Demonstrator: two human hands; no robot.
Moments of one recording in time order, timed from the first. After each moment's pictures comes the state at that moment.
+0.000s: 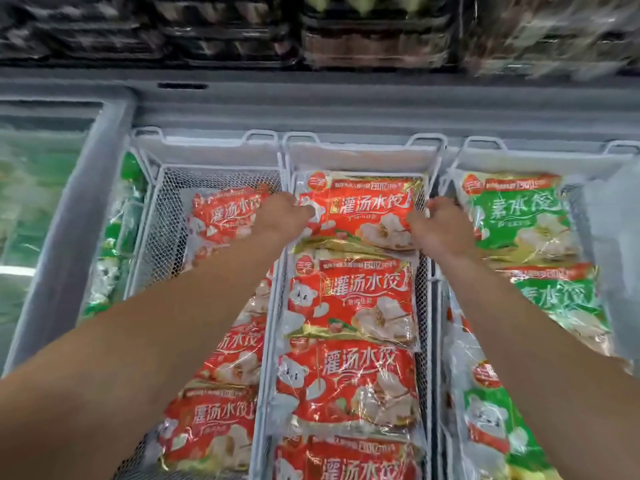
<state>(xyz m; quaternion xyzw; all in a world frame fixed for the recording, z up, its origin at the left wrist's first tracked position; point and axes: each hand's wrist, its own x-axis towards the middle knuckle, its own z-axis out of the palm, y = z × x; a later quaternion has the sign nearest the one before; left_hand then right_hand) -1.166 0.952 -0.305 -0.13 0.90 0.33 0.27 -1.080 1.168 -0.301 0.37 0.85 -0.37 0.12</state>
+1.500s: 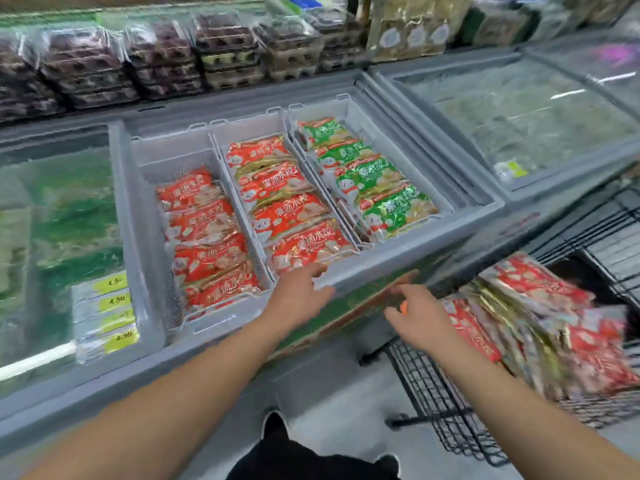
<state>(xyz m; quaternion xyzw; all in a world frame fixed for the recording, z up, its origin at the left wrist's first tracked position) -0.624 0.693 -0.143 0.35 0.84 0.28 0.31 -0.441 0.828 -0.140 0.43 0.86 -0.28 0.07</state>
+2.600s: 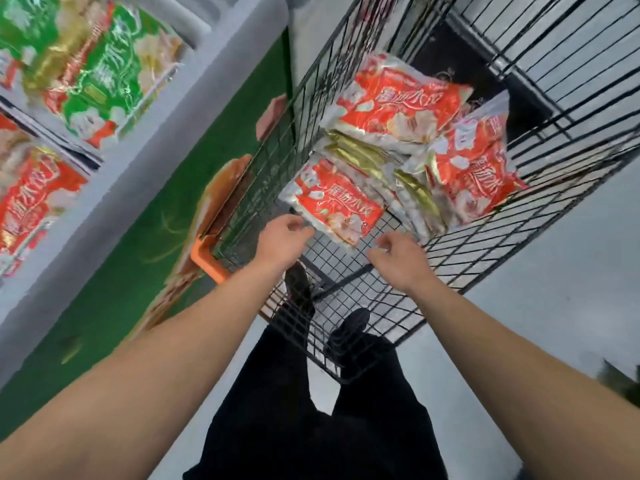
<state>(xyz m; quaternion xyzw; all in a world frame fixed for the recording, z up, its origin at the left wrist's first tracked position) -0.353 1.008 -0.325 0.28 0.79 0.16 0.53 -0.155 1.047 -0.300 0.66 0.59 -0.44 0.11</state>
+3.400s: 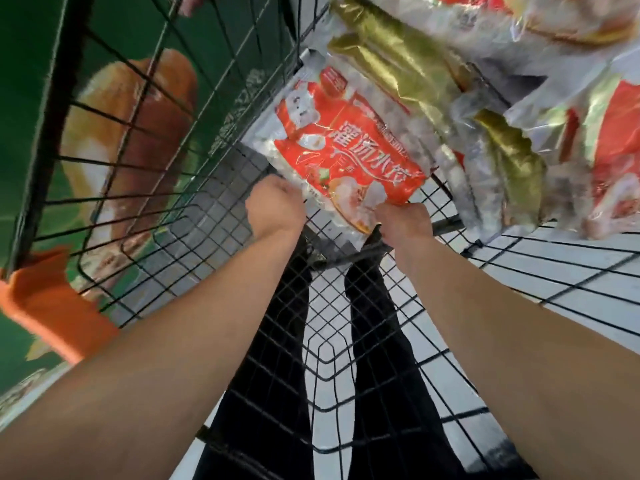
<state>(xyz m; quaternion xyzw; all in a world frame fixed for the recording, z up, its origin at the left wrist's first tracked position) -0.318 1.065 -0.572 0.16 0.92 0.06 0.37 -0.139 1.103 -0.603 0.80 0.26 -0.54 0.08</state>
